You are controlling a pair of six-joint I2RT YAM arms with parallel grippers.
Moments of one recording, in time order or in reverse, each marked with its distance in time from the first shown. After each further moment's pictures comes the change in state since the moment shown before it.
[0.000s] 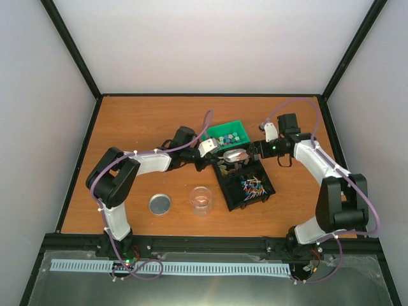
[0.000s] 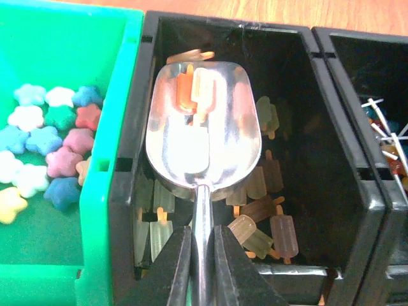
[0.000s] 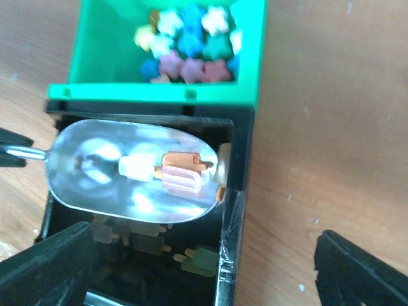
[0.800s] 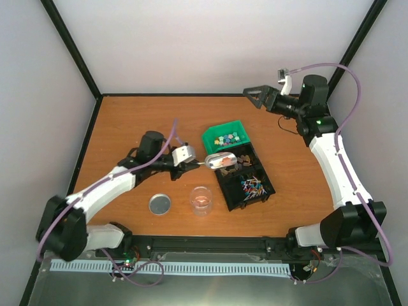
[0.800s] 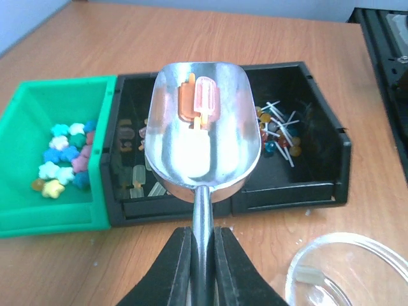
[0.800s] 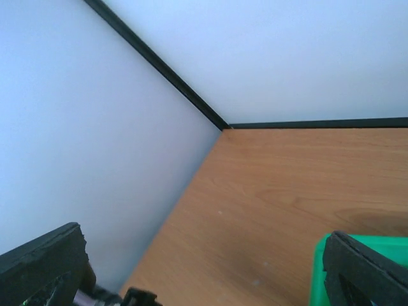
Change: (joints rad) left arm 0.082 -0.511 -0.215 -0.253 0.098 0.146; right arm -0.017 -0.161 0.338 0.277 -0.377 0.574
